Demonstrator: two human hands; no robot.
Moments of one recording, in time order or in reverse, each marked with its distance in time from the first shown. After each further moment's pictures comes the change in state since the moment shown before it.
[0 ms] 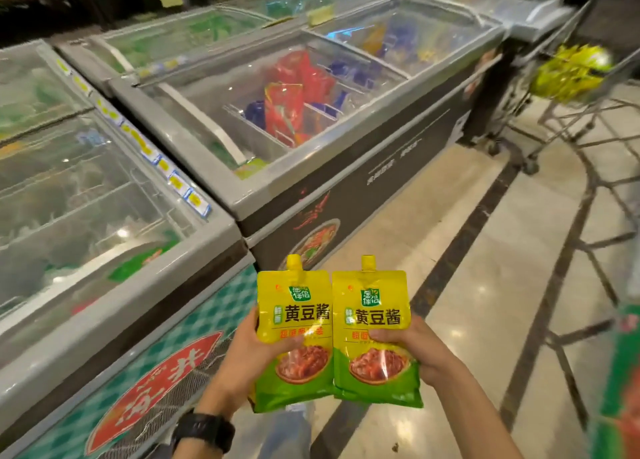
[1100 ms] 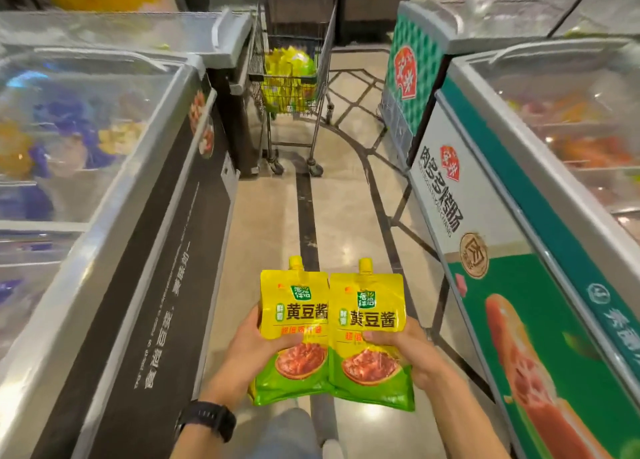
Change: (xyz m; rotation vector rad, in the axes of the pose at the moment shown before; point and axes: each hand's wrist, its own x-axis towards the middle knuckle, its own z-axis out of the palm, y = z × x) left_hand 0.530 0.272 0.527 0.430 -0.741 0.044; right_hand 0.168 -0.284 -0.480 0.448 0.775 -0.154
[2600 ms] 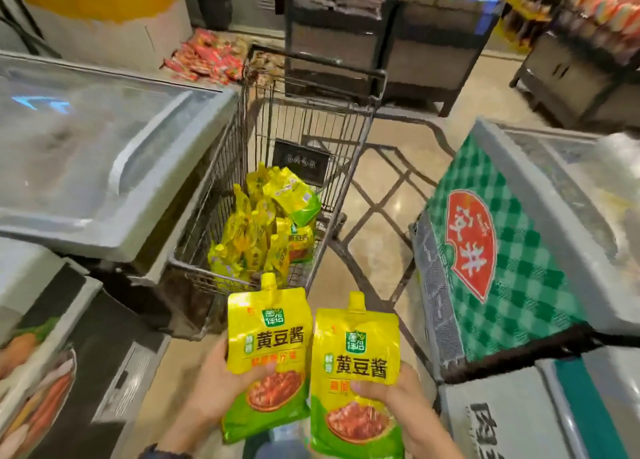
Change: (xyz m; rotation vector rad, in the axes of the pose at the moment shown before) left_hand 0.930 0.494 -0.041 -0.134 0.251 0.050; right_hand 0.844 -0.668 -0.052 -0.138 -0.022 -0.061
